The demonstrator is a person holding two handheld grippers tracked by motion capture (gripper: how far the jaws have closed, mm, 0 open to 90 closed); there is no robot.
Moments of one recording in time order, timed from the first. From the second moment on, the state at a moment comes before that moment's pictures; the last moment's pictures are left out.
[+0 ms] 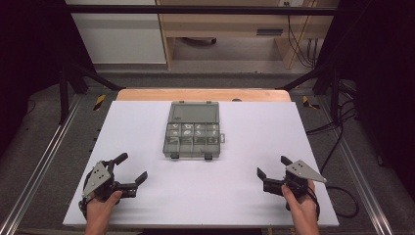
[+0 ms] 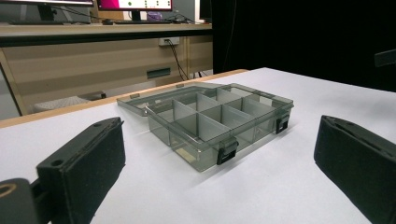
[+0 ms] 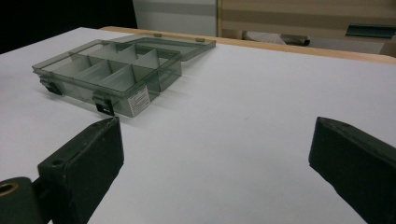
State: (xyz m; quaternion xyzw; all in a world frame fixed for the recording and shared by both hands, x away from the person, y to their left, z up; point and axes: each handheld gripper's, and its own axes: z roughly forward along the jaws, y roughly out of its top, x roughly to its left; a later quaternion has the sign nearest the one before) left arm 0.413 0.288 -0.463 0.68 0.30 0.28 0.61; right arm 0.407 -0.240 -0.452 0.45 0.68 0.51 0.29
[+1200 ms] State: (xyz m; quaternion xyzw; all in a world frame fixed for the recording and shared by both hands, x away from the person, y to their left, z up) left arm 0.412 0.292 -0.460 0.67 0.30 0.29 0.62; right arm 0.426 -0.214 -0.476 0.37 0.66 0.57 0.33
